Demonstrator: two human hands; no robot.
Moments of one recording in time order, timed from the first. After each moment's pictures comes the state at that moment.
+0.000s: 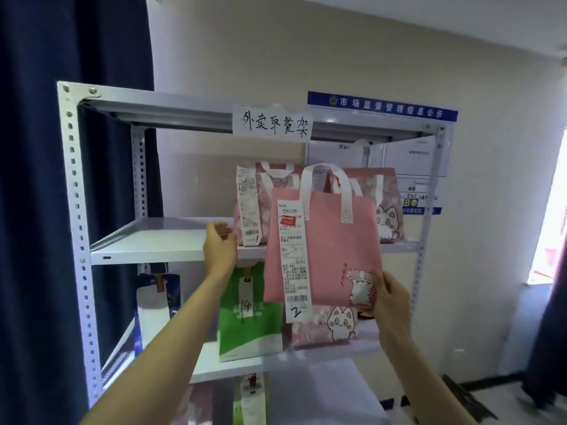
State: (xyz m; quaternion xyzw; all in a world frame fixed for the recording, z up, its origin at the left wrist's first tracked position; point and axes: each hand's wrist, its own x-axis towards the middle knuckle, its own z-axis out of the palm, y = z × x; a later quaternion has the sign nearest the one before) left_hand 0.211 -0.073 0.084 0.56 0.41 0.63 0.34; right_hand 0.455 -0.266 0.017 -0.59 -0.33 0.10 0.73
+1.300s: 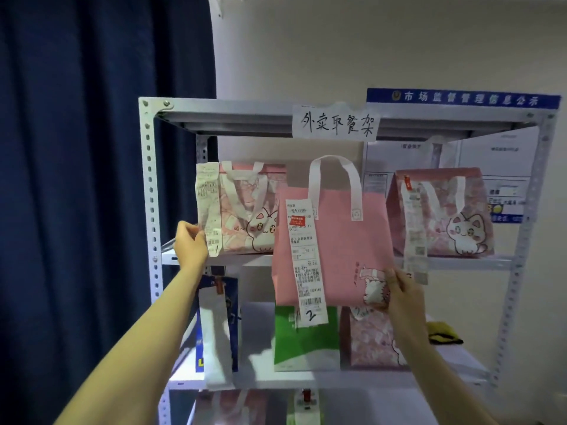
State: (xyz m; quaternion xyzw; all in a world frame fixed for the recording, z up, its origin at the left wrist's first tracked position) left_hand 0.043 0.032 0.078 0.49 0.51 0.68 0.18; right_hand 0.408 -0.164 0.014 -0.55 -0.40 0.14 0.72
